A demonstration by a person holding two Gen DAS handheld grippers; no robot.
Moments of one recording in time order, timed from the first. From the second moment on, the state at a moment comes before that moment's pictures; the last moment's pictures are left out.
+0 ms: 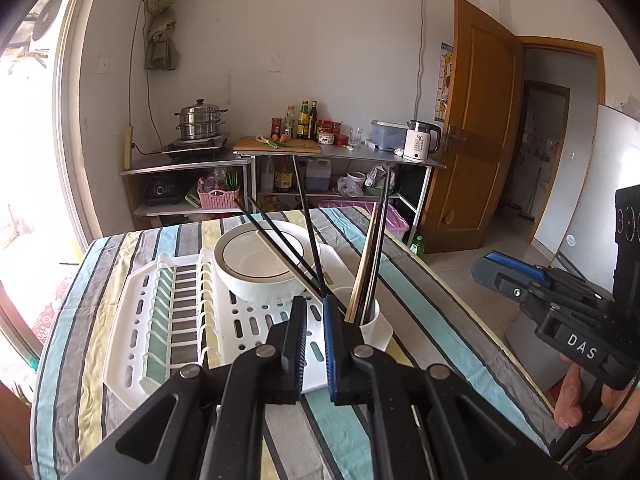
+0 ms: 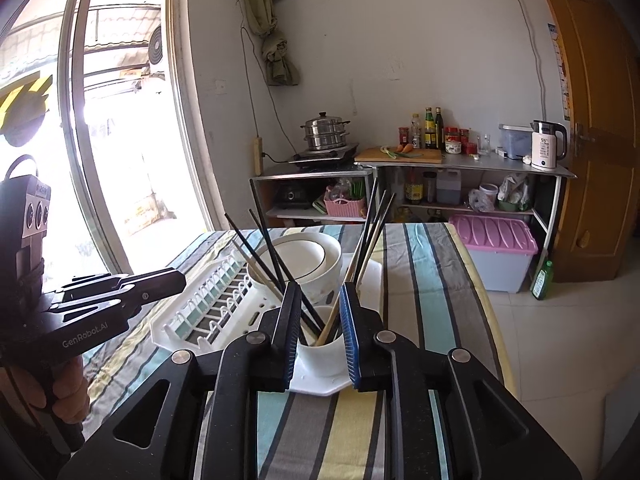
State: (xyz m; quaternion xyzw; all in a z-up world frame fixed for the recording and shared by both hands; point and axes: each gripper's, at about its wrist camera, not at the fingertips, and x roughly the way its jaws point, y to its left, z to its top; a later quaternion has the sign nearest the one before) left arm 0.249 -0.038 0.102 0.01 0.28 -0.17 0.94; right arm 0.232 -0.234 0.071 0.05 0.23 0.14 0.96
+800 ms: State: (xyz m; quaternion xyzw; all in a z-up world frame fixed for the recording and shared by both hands) left arm 0.088 -0.009 0.042 0.00 0.26 -0.08 0.96; right arm 0.100 -0.210 0.011 0.03 0.24 0.12 0.96
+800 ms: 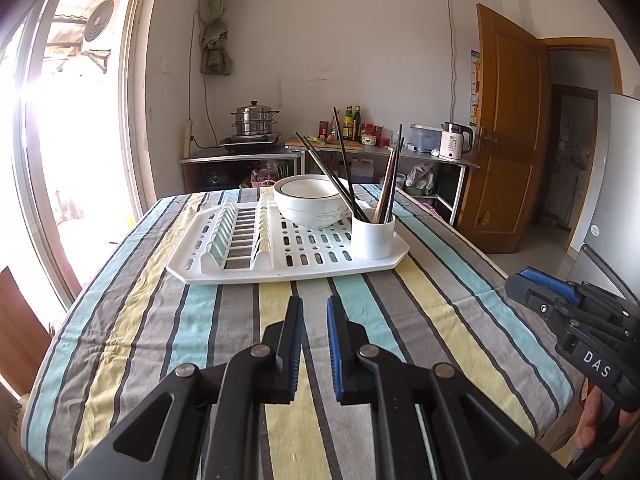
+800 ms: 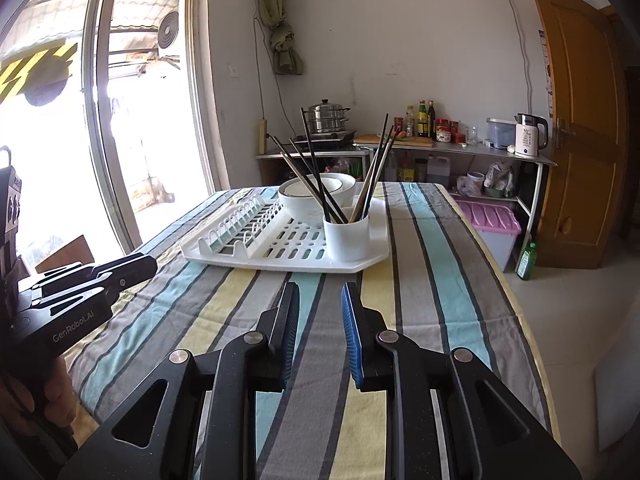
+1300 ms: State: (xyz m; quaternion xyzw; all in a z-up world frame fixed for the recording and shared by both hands) left arm 0.057 -0.002 0.019 0.00 0.28 -0.07 0.96; right arm 0.063 -0.200 -0.001 0.01 0.23 0.11 0.97
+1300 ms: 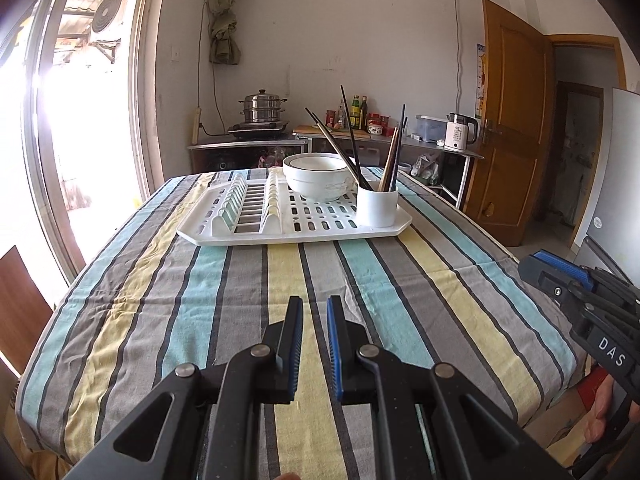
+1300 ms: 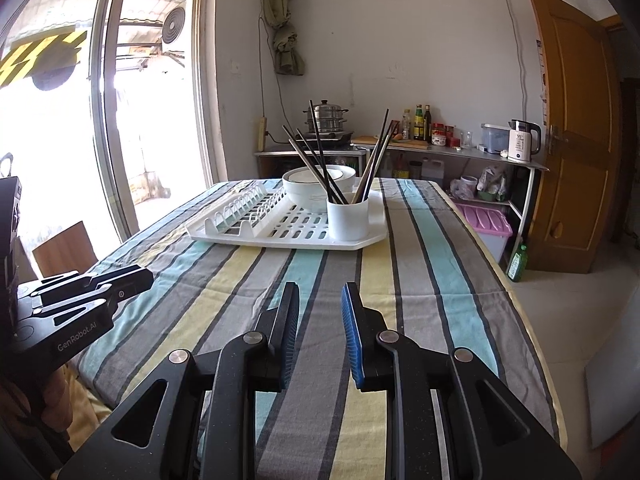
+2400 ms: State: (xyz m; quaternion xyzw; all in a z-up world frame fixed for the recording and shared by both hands) left arm 0.059 -0.005 0.014 0.01 0.28 -0.08 0.96; right arm 0.065 -0.200 -0.003 0.01 0.23 0.11 0.97
